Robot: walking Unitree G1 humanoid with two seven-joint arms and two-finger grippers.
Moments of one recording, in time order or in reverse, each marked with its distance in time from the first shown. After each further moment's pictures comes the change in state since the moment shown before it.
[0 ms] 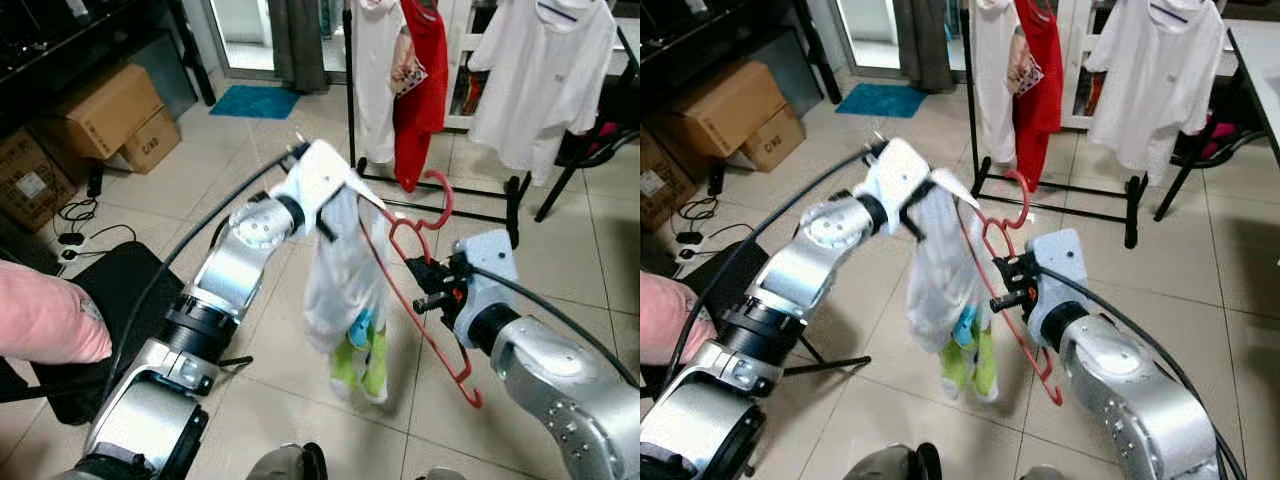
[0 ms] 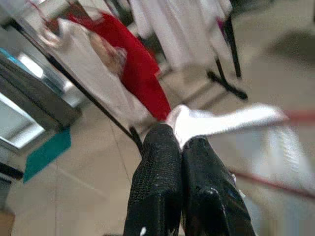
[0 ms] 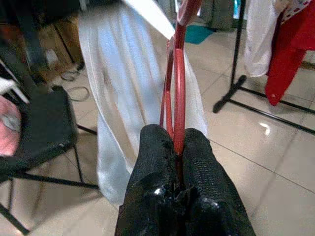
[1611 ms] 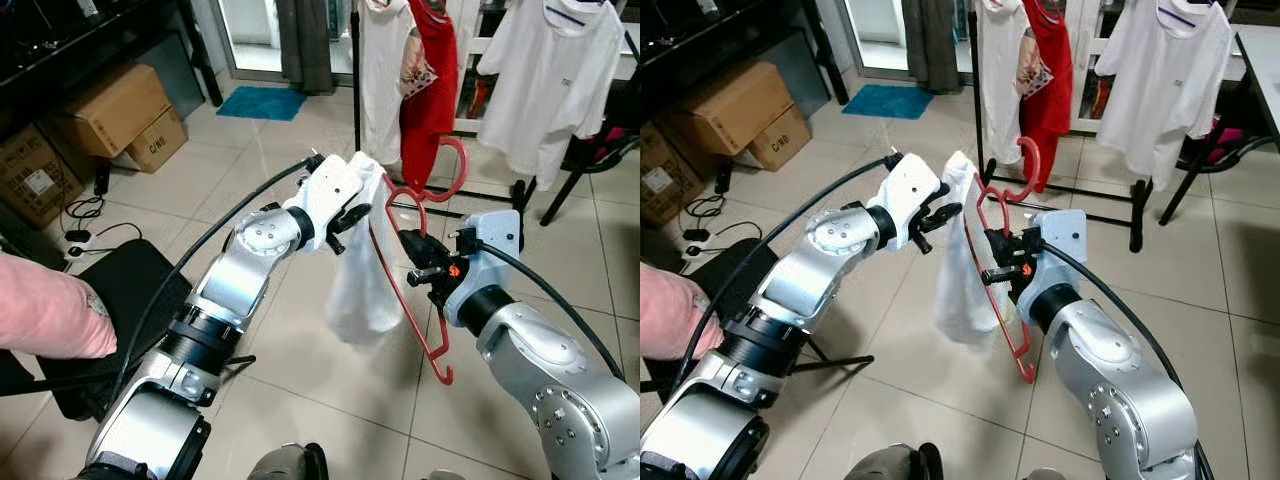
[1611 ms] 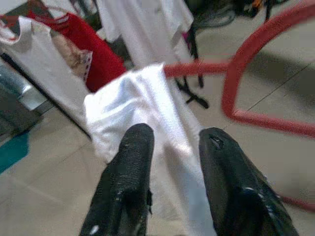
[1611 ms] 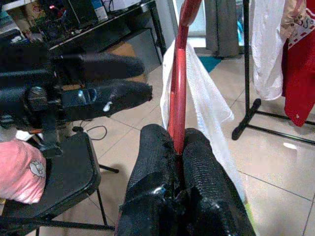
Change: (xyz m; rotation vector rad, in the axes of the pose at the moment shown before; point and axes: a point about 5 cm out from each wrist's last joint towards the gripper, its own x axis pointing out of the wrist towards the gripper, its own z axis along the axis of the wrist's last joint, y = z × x) left arm -0.004 -0.013 0.012 -0.106 -0.084 -0.137; right arm 0.008 0.007 0.016 0.116 -0.138 0.004
